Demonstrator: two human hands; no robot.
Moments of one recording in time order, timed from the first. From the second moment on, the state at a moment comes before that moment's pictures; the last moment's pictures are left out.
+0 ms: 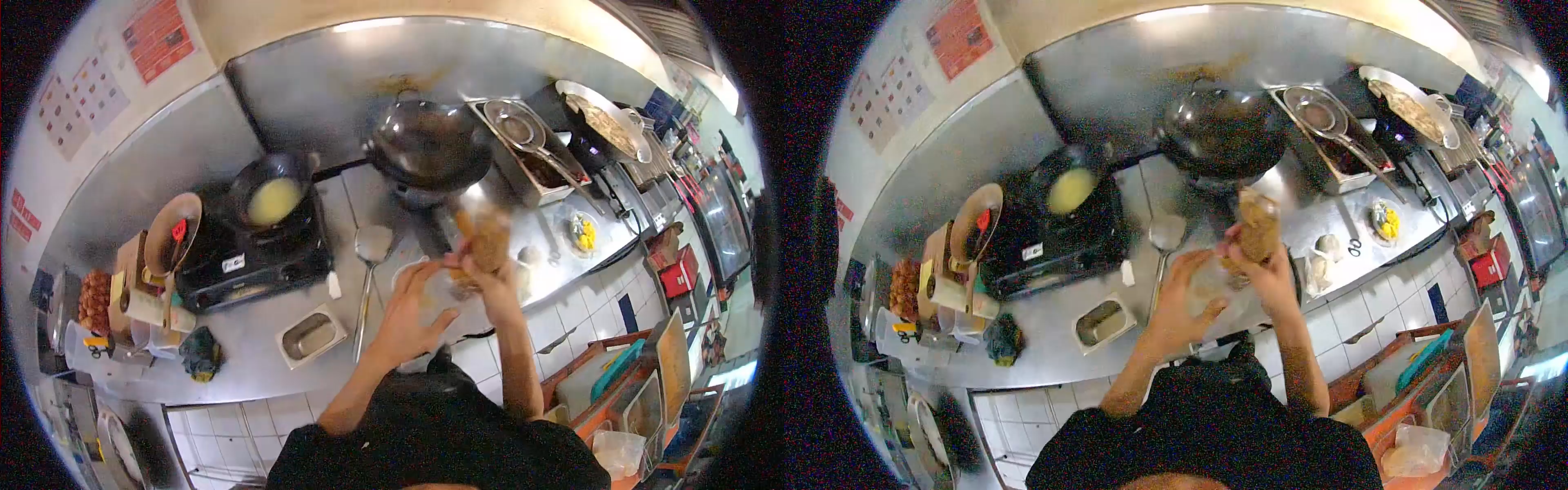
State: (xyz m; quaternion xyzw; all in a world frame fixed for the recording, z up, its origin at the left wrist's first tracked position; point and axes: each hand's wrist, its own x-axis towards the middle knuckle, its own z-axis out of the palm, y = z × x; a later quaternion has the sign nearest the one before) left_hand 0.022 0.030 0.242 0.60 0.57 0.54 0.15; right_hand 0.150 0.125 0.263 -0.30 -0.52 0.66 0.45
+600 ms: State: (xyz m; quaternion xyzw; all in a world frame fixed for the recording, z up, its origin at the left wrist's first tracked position) left_hand 0.057 -0.065 0.085 0.21 0.85 0.49 0.00; right_hand 0.158 0.475 0.230 -0.18 -0.85 0.37 0.32
